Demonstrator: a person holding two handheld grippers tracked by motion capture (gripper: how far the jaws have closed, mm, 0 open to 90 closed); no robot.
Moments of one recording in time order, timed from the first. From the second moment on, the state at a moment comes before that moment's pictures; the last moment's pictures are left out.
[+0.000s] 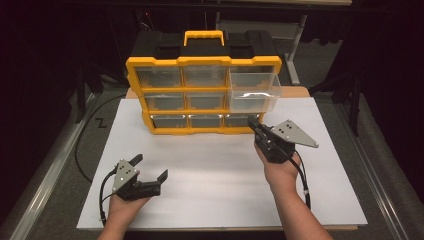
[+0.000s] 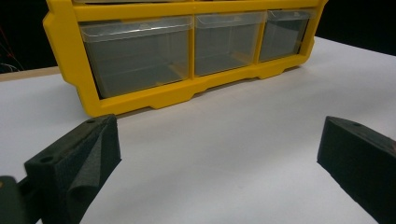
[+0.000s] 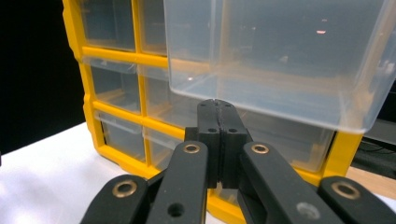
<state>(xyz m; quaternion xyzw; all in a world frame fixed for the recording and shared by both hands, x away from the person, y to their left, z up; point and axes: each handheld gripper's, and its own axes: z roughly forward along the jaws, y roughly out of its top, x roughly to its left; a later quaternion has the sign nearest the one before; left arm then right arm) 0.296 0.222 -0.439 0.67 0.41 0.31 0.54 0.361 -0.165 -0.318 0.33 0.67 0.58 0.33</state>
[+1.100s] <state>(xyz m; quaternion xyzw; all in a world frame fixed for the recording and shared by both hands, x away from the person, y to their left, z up) 0.295 0.222 -0.439 0.67 0.40 0.31 0.54 0.369 -0.161 -0.271 0.33 0.64 0.59 0.36</state>
